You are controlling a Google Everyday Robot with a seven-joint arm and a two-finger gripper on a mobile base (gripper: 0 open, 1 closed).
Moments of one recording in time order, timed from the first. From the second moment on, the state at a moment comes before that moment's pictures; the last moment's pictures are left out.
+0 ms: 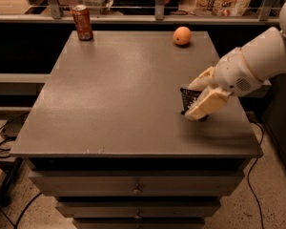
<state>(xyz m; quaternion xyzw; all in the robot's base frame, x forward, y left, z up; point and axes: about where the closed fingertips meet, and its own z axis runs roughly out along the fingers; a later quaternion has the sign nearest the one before) 0.512 -0.123 0.883 -0.61 0.72 0.17 0.28</state>
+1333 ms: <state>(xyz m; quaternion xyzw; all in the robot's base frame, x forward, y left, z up) 0.549 -0.072 0.933 -0.59 0.70 0.18 0.37</state>
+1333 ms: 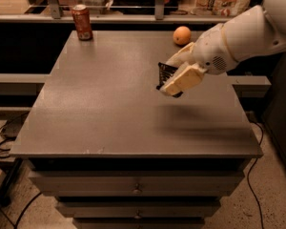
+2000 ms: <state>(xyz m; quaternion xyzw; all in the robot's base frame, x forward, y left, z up) 0.645 0.009 0.908 -0.55 0.68 0.20 0.45</state>
